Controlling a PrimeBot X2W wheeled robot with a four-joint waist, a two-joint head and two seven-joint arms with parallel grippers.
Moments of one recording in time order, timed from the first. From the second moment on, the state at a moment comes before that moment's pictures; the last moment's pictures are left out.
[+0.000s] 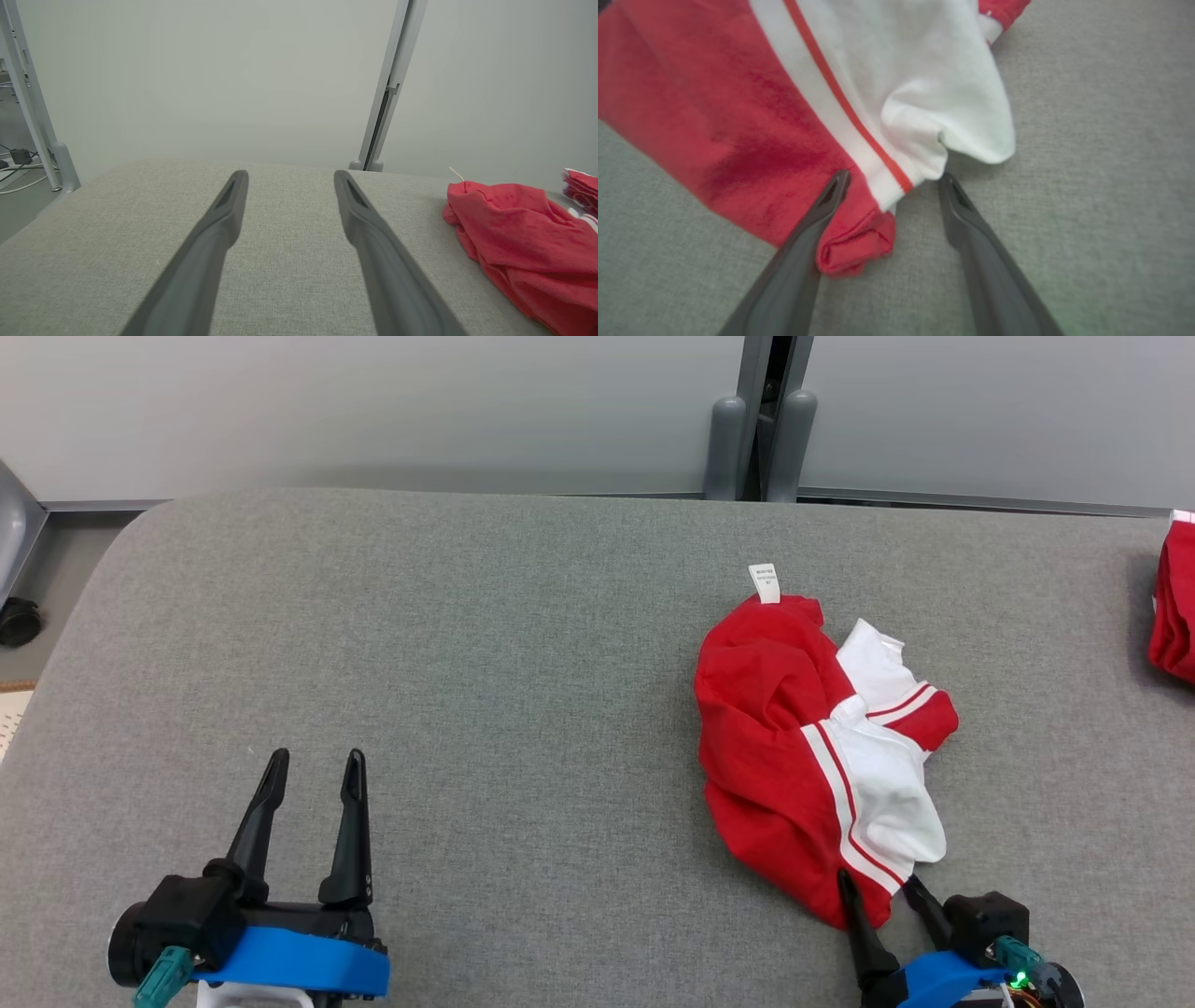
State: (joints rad) left arm -0.12 0.15 -0.17 0.11 -0.31 0.00 -0.26; right arm -0.12 -0.05 0.06 0.57 0.09 0.13 -0.18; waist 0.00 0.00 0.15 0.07
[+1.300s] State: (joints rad) left arm -0.12 0.10 -0.14 0.13 -0.28 -0.05 -0.26; right arm -0.34 -0.22 -0.08 0.00 0.04 0.13 -0.01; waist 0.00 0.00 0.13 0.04
